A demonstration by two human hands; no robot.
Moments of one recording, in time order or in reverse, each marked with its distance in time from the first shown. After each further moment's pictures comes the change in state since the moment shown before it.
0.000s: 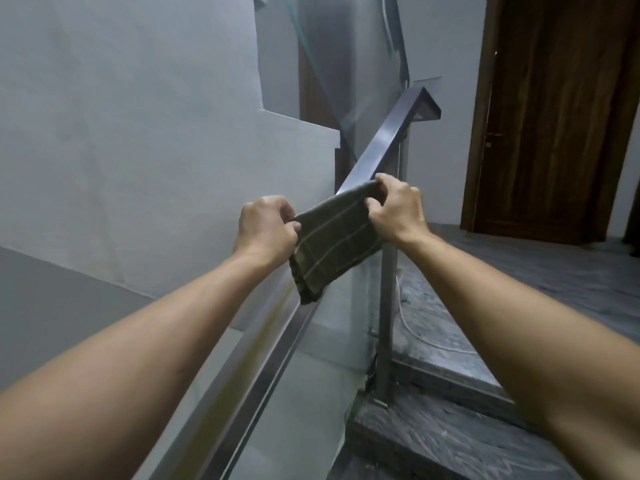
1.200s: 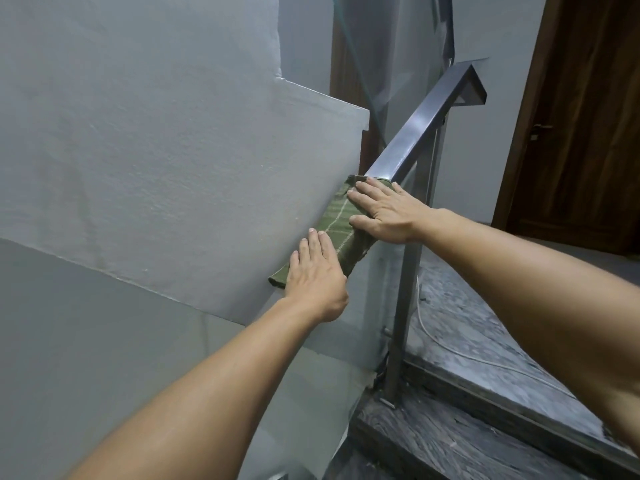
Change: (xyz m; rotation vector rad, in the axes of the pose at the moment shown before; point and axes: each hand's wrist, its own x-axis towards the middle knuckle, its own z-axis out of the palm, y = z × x) left_hand -0.031 -0.019 0.093 0.409 -0.441 0.001; right_hand 0.057 0.041 0.049 -0.650 -0.687 -0.453
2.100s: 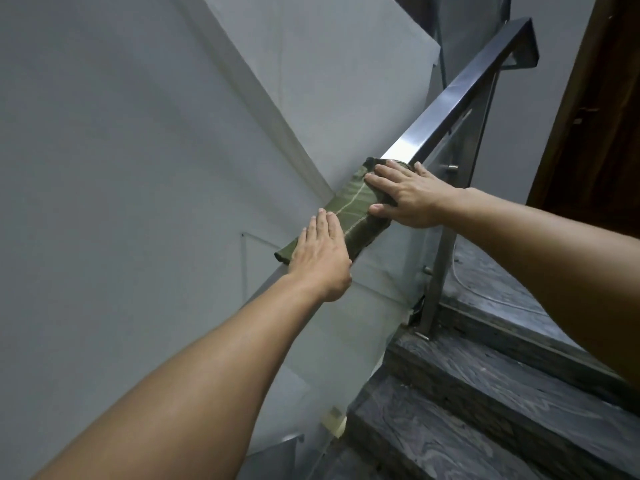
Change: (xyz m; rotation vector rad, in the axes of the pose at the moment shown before) left_hand -0.217 -0.122 0.035 0.005 0.023 -0.001; right_hand -0.131 -0.192 0.056 -0.108 0.022 -0.117
